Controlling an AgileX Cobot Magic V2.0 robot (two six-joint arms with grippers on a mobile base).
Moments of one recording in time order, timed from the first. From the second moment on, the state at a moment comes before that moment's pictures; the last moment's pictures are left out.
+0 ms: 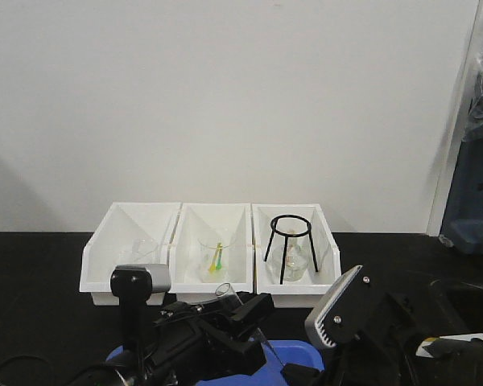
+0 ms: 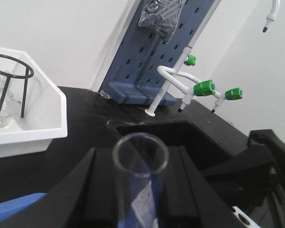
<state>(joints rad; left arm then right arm) -0.73 1.59 -0.78 0.19 -0.71 -0.65 0.46 1.28 -0.80 0.68 0.27 -1.06</state>
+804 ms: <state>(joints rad) -0.73 1.59 -0.78 0.20 -0.71 -0.65 0.56 1.42 -0.90 0.70 0.19 -1.06</state>
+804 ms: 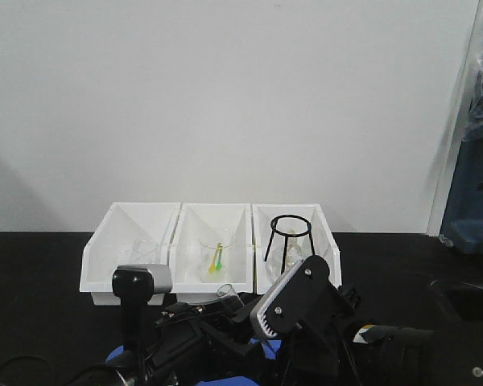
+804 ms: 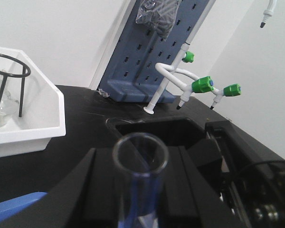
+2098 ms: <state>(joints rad) -0.73 1.59 -0.78 0.20 -0.71 -0.71 0.56 1.42 -0.90 0.77 0.19 -1.06</state>
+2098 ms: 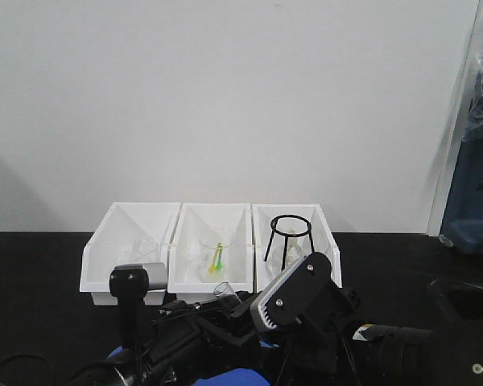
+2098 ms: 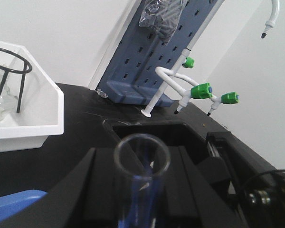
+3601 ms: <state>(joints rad) -0.73 1.52 -0.78 0.20 -0.70 -0.58 -0.07 0.87 -0.47 0.86 -0.13 -0.87</state>
